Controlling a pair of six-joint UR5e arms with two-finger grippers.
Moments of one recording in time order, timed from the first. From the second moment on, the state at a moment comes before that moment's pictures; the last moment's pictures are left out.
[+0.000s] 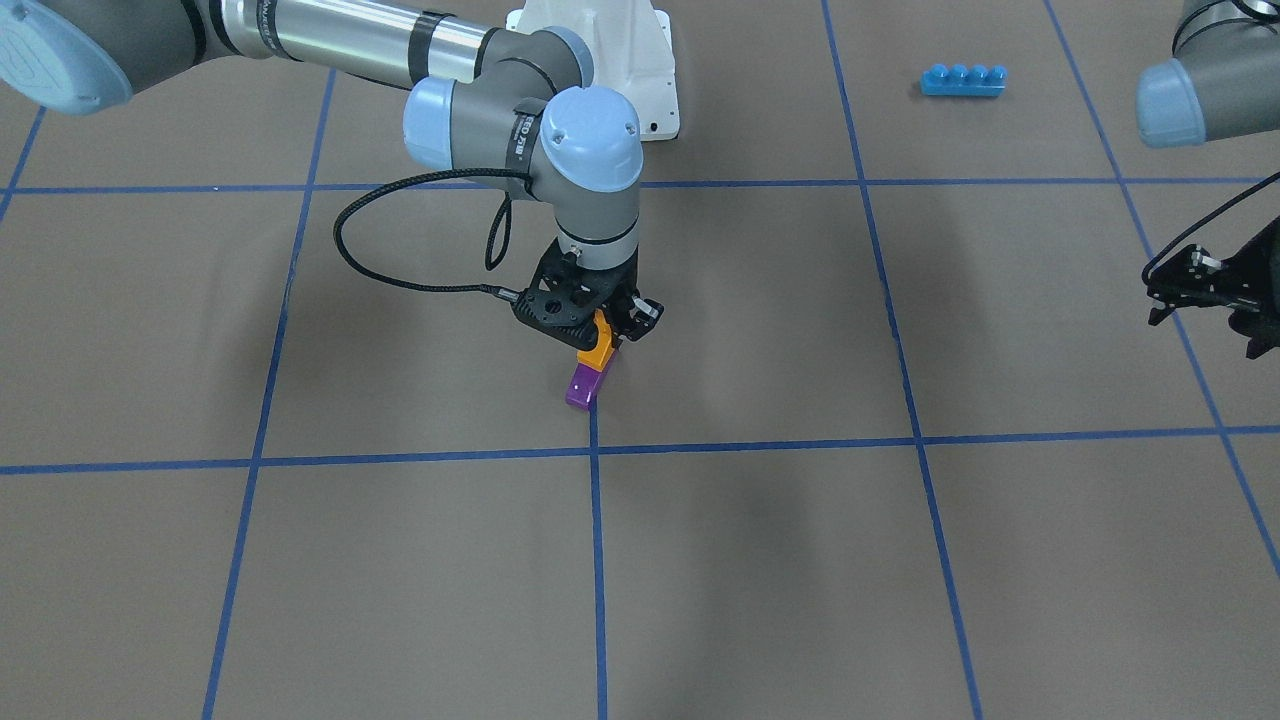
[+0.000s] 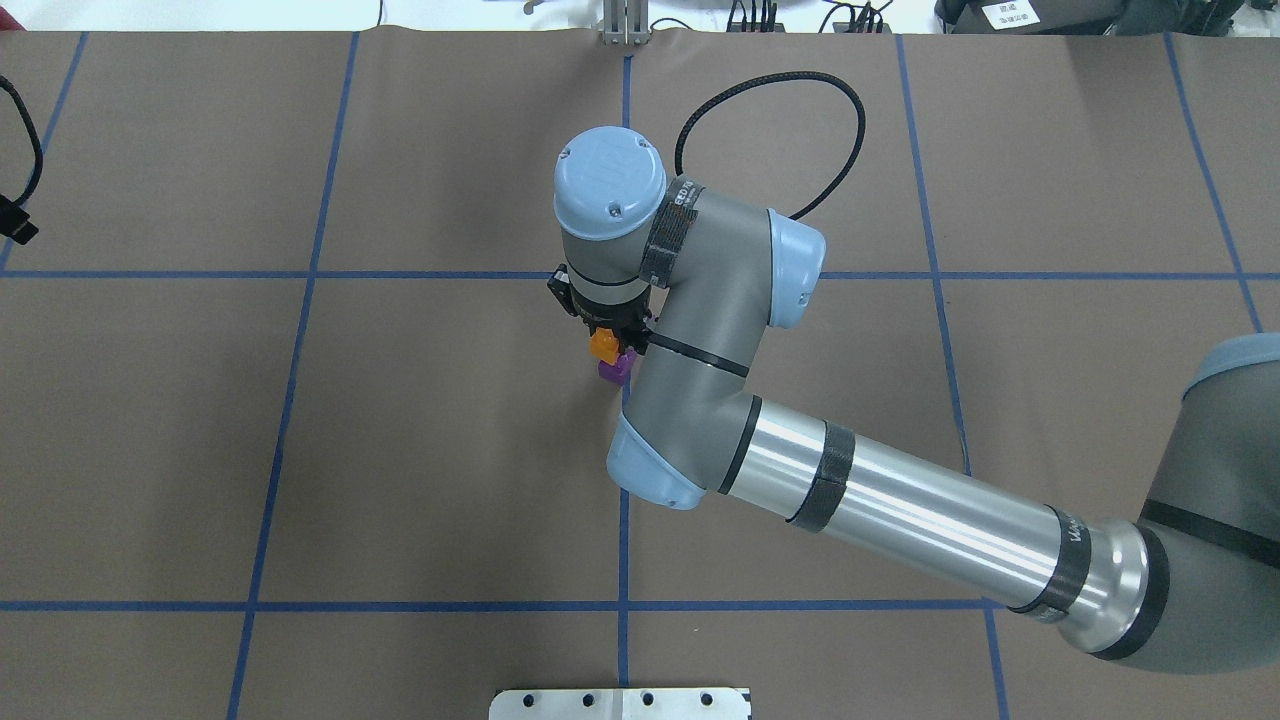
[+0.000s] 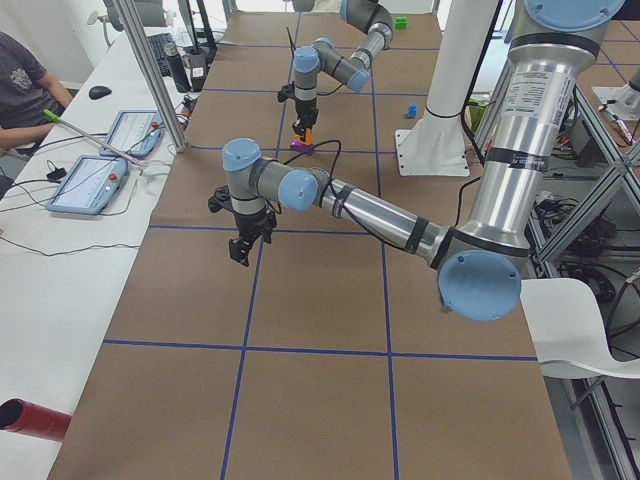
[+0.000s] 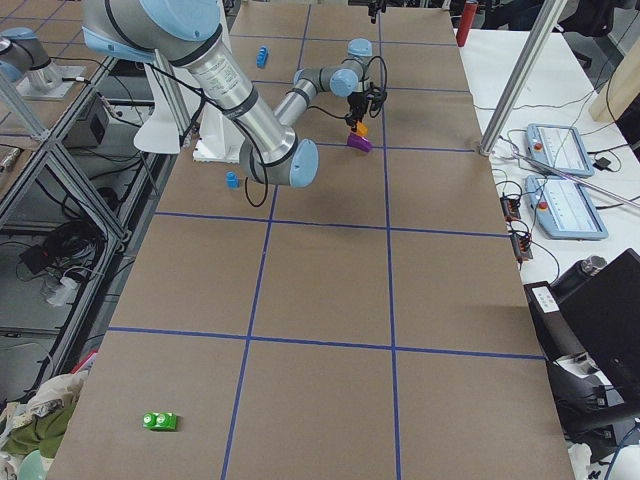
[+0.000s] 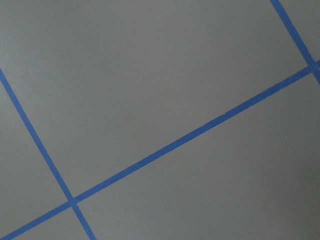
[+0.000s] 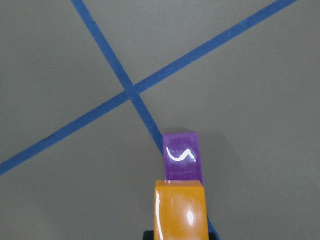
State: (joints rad) left arm -1.25 -1.78 -1.75 -1.49 -2.18 0.09; right arm 0.54 -0.63 1.37 -1.56 1.90 1.73
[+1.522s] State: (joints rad) left arm -1.25 -1.78 -1.75 -1.49 -2.18 0.09; right arm 0.54 -0.63 1.38 -1.62 1.94 1.73
